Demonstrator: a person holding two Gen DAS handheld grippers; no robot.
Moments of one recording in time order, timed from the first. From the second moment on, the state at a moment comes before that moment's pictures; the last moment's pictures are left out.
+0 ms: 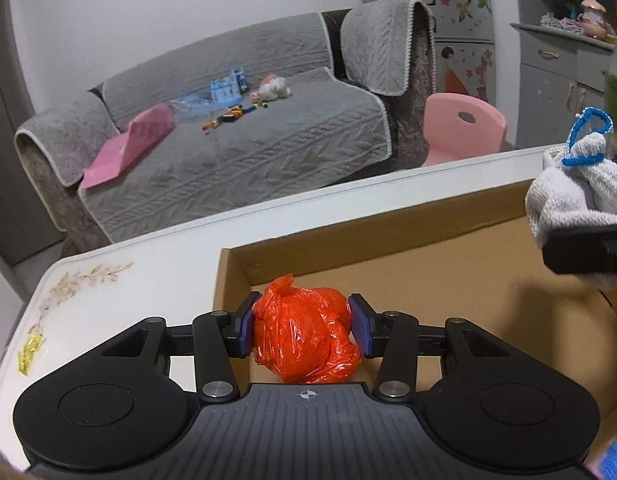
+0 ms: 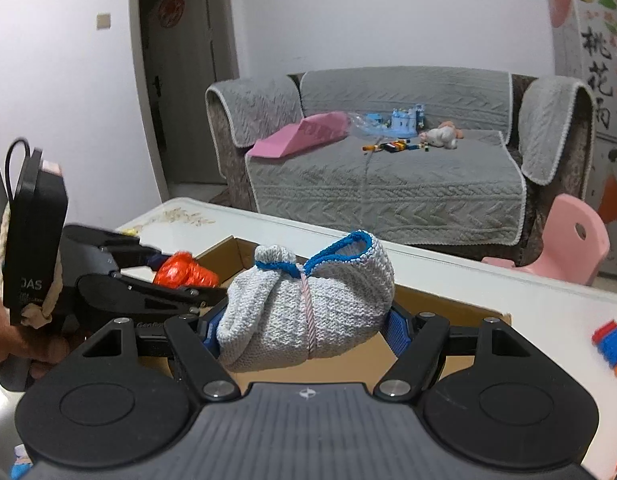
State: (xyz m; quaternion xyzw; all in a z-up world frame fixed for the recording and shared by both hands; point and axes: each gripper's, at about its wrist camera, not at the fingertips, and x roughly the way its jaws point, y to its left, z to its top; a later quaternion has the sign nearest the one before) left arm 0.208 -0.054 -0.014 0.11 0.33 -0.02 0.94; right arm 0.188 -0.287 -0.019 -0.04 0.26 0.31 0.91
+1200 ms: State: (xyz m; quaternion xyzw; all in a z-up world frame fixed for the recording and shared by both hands) left arm 0.212 -0.067 -0.024 0.17 0.36 -0.01 0.92; right arm 0.198 -0.262 -0.027 -0.14 0.31 0.26 0.90
